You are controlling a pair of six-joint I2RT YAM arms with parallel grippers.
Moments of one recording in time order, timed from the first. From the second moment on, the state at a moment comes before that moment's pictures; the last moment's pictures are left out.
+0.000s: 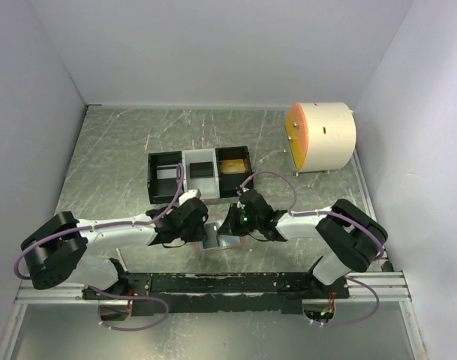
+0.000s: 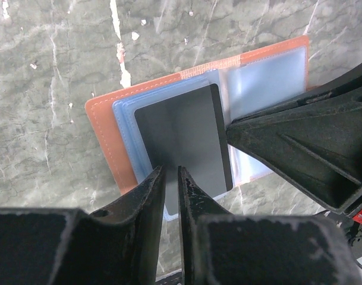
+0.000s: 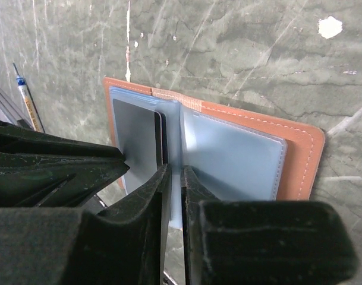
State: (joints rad) left arm -1.00 1.36 0.61 -0.22 -0.18 -0.97; right arm 0.82 1.55 0.50 0.31 -0.25 0.90
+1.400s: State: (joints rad) left arm -1.02 1.34 0.64 -0.34 -0.23 -0.98; right arm 0.83 1.57 0.51 0.36 -0.39 0.89
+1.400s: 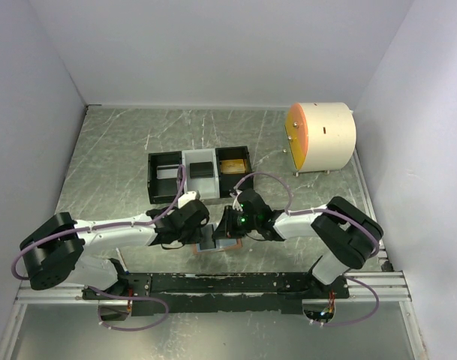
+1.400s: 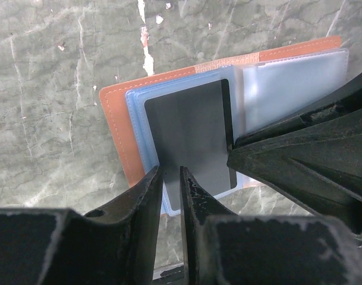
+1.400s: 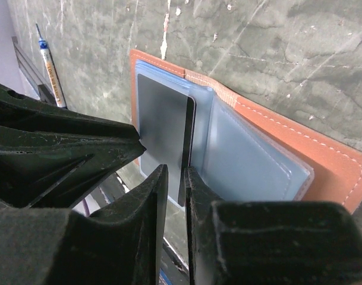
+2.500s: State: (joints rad) left arm -1.04 1.39 0.66 -0.33 -0.24 -0.99; right arm 0.83 1.57 0.50 0.35 -0.29 0.93
